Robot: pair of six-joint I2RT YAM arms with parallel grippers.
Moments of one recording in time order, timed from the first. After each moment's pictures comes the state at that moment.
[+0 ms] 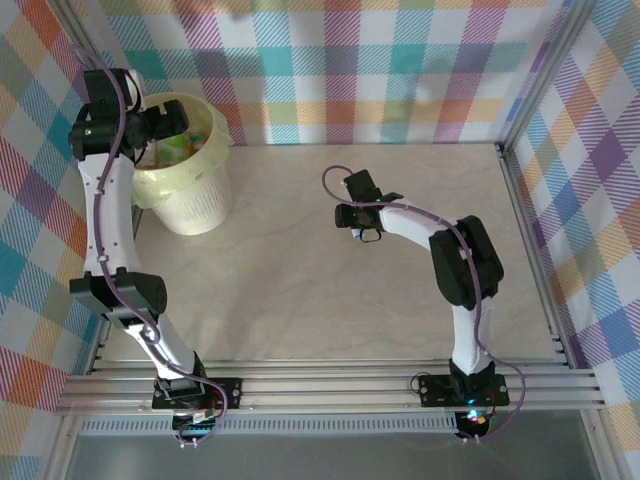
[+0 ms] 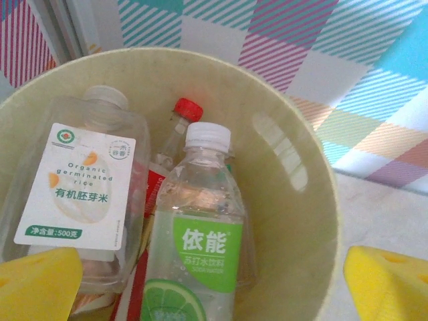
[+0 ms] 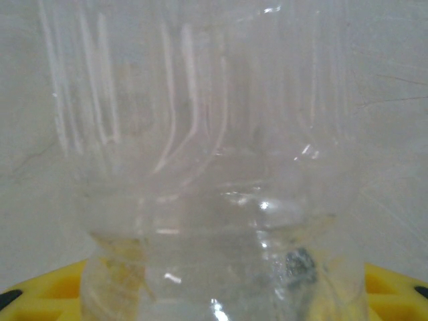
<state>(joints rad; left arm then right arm) 0.14 1.77 2.20 -1.00 0.04 -0.19 0.54 1.98 1.41 -0.36 0.08 0.40</state>
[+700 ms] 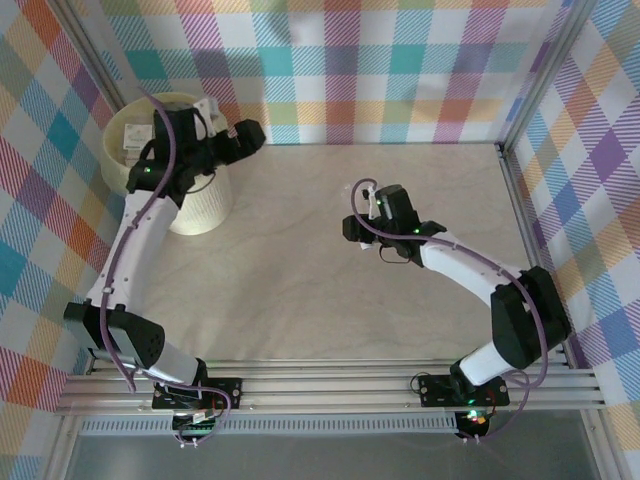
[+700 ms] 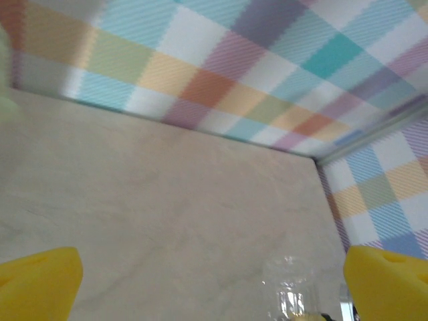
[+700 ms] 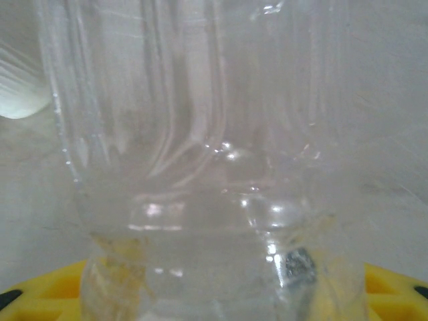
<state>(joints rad) -0.19 1.50 1.66 -0.61 0.31 -0.53 0.54 1.50 1.01 -0.18 -0.14 0.39</state>
